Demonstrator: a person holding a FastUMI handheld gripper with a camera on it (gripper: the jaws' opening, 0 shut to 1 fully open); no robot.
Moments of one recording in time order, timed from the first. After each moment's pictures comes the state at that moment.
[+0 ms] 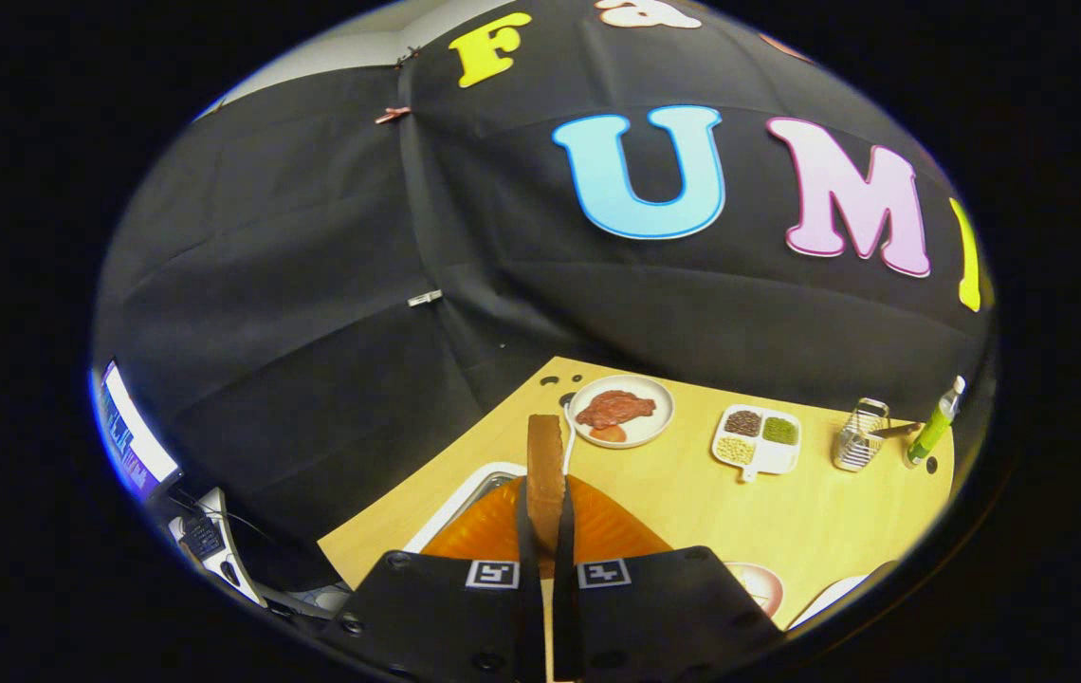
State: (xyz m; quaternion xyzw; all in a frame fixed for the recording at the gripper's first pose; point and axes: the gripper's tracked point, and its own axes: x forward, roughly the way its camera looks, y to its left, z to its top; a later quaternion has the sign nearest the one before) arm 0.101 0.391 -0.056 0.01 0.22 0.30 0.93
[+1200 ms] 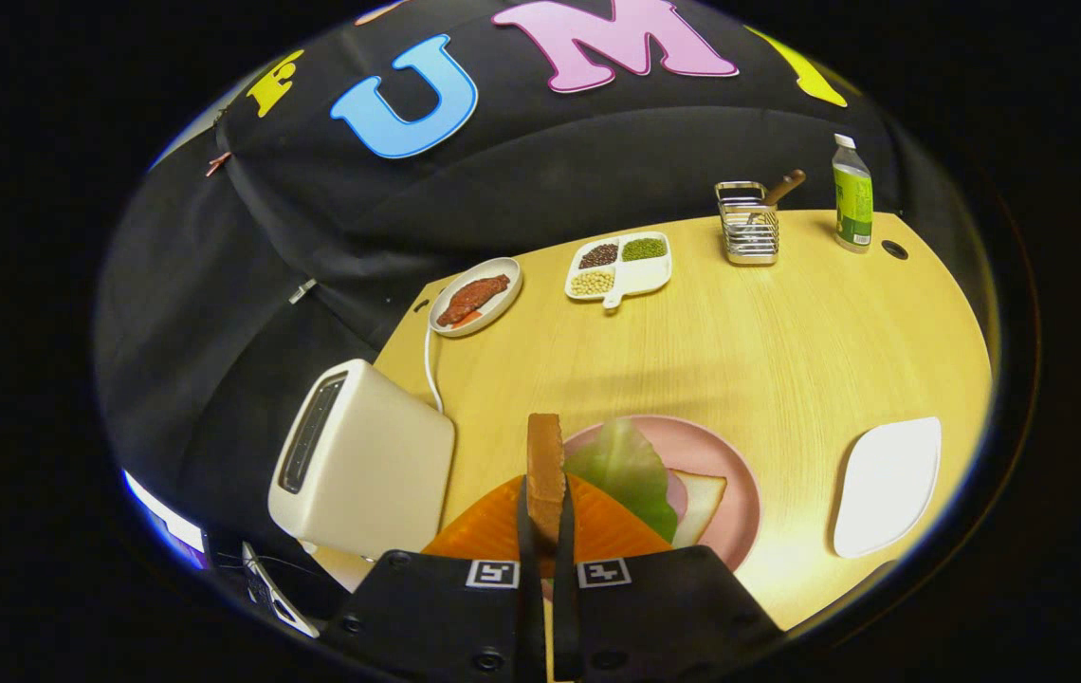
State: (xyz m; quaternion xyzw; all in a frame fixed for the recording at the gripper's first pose) arm 0.096 0.232 -0.234 0.14 0.36 0.17 0.90
